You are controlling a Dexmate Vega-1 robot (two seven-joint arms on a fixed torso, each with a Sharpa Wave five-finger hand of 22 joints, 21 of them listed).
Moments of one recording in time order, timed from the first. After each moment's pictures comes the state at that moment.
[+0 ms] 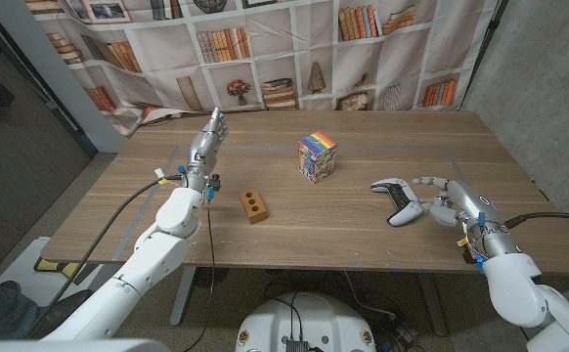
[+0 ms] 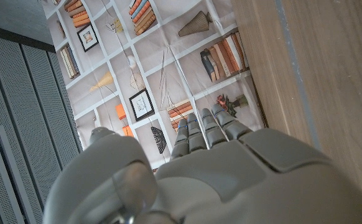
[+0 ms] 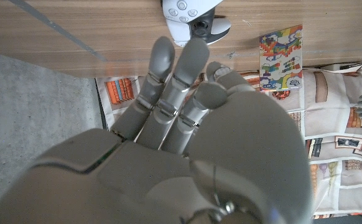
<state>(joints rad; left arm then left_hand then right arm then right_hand) 1.10 0.56 0.27 -1.70 -0.51 -0.32 0.26 0.54 0.15 -0.25 0.07 0.26 0.13 0.06 0.21 0.18 0.20 0.01 0.21 0.18 0.16 0.00 0.20 0.18 0.13 -0.04 0.24 0.18 -1.84 -0.64 0.14 -2.28 -0.56 -0.24 -0.30 1.16 0.00 0.47 -0.17 0.48 0.64 -0.21 0.19 0.21 1.39 -0.20 1.13 0.78 1.36 -0.23 0.94 0.61 0.92 -0.13 1.24 0.60</state>
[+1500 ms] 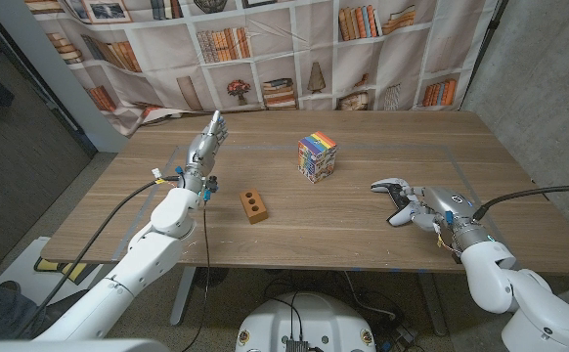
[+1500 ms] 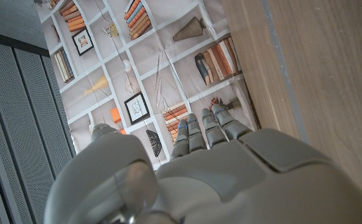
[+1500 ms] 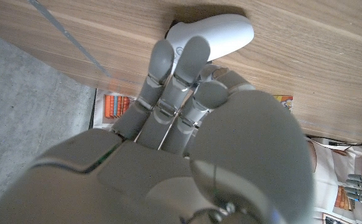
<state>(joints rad) 1.12 0.59 0.26 -1.72 -0.54 -0.28 0.24 0.56 0.16 -0.23 0.07 0.25 0.13 0.06 0.21 0.18 0.20 0.01 0.20 0.18 0.16 0.00 0.19 0.18 0.13 -0.04 0.23 0.18 -1.73 -0.90 -0.09 -2.39 -0.67 -0.67 -0.14 1.17 -0.03 0.55 -0.16 0.60 0.58 -0.20 0.18 0.20 1.39 -0.20 1.13 0.70 1.36 -0.23 0.91 0.59 0.90 -0.12 1.29 0.56</state>
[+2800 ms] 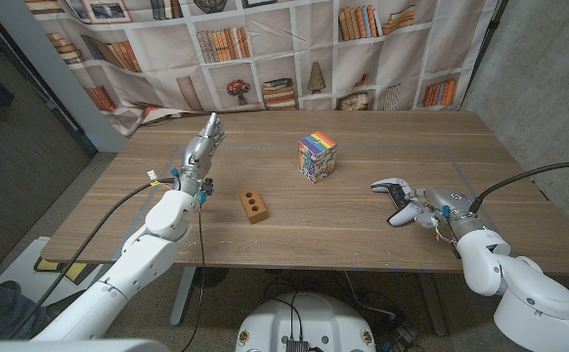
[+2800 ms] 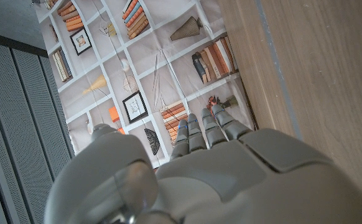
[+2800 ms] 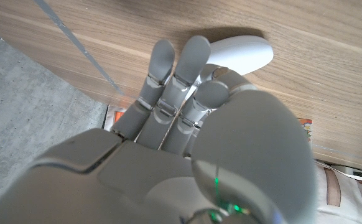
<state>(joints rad) 1.14 0.61 0.24 -1.72 -0.56 -0.29 0.23 0.56 0.16 -0.23 0.07 0.24 0.14 0.05 0.21 0.18 0.20 0.01 0.20 0.18 0.16 0.00 0.19 0.18 0.13 -0.04 0.22 0.18 -1.56 -1.11 -0.26 -2.43 -0.47 -0.94 -0.16 1.14 -0.03 0.58 -0.16 0.62 0.59 -0.19 0.19 0.20 1.39 -0.20 1.15 0.68 1.36 -0.23 0.91 0.58 0.90 -0.12 1.30 0.53</state>
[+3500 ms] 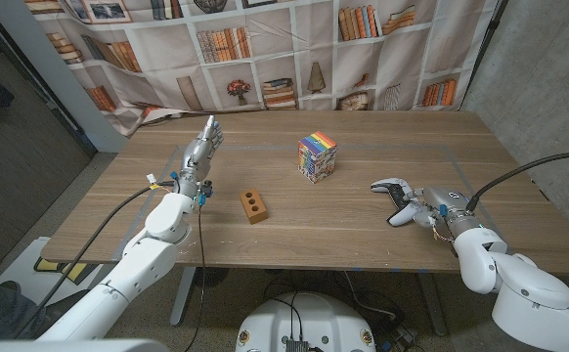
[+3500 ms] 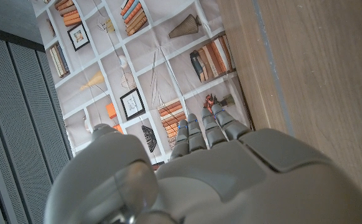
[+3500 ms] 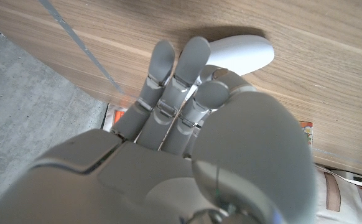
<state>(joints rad) 1.14 0.59 0.24 -1.70 -0.57 -0.31 0.22 0.56 0.16 -0.22 0.07 0.24 0.14 0.05 0.20 0.18 0.20 0.01 0.20 0.18 0.16 0.00 0.19 0.18 0.14 -0.03 0.22 0.18 -1.47 -1.19 -0.36 -2.45 -0.37 -1.01 -0.23 1.13 -0.03 0.58 -0.16 0.62 0.71 -0.19 0.21 0.20 1.39 -0.20 1.15 0.66 1.36 -0.23 0.91 0.57 0.90 -0.12 1.31 0.50</state>
